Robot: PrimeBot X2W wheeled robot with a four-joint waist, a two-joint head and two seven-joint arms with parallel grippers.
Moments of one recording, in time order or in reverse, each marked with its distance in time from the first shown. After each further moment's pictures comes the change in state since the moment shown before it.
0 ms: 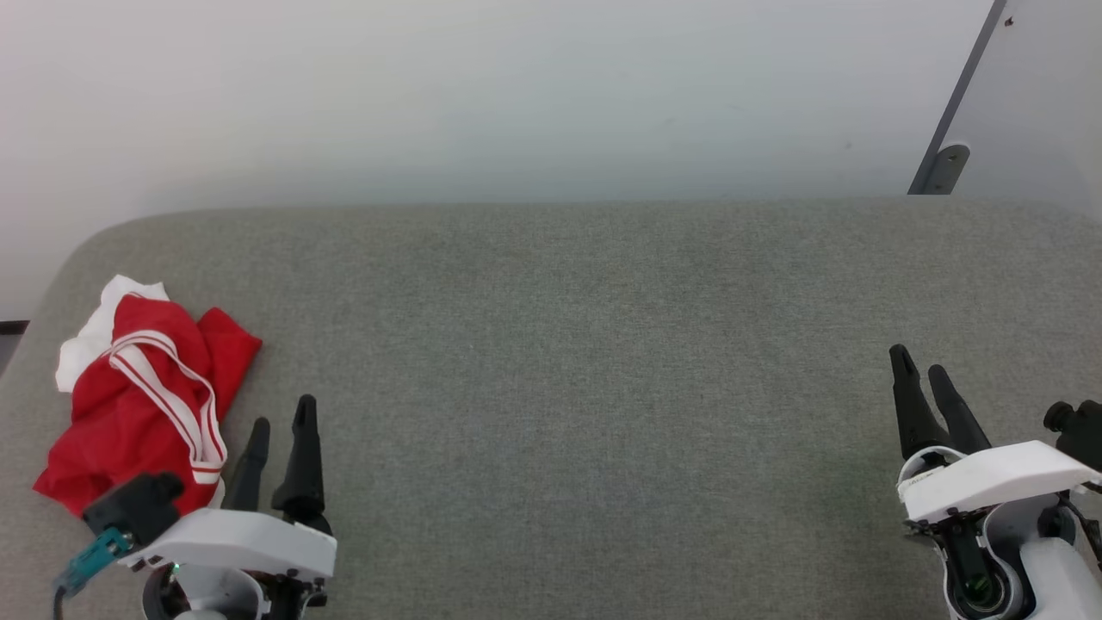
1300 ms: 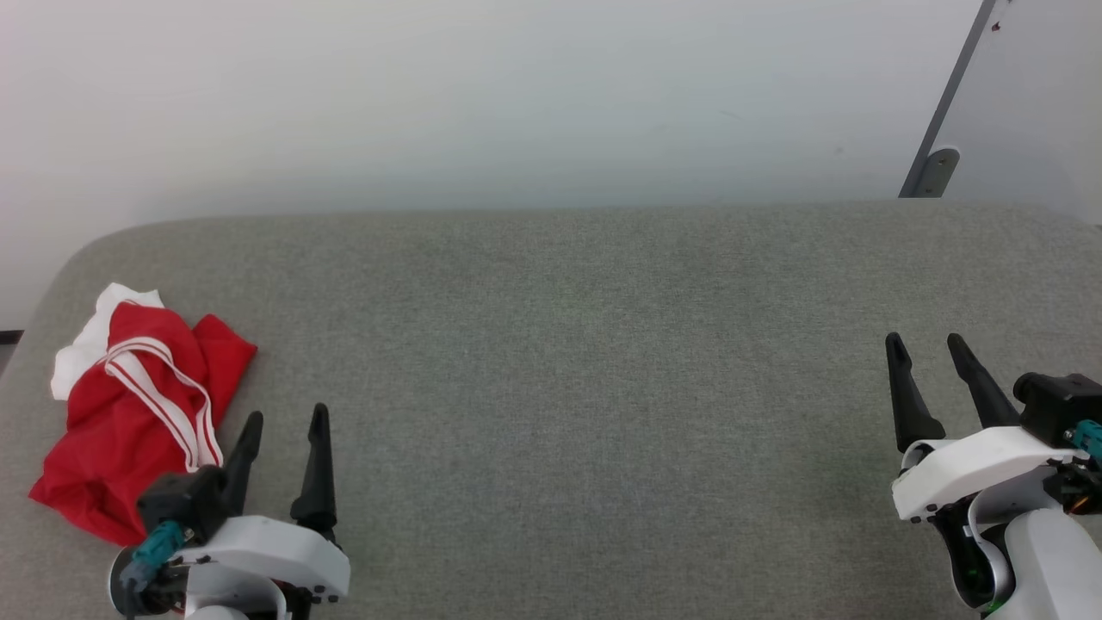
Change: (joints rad) left arm -0.013 0.043 -0.048 0.059 0.396 0.016 -0.104; right arm -0.063 -0.036 0.011 0.082 -0.474 0.000 -0.104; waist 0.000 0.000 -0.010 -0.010
